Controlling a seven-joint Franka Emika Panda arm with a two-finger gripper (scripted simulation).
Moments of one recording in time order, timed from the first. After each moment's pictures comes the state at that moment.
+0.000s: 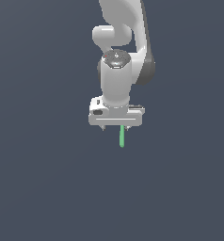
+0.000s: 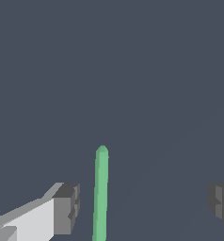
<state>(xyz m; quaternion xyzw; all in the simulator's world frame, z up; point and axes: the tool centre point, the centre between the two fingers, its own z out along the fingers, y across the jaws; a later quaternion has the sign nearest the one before) 0.009 0.014 0.184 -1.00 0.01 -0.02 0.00</state>
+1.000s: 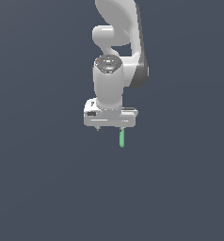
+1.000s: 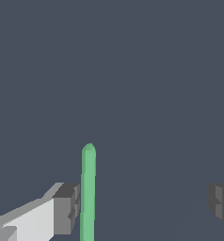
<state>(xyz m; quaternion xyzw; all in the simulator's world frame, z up) 0.003 -0.009 0.170 -1.00 0.02 -0.01 0.00</state>
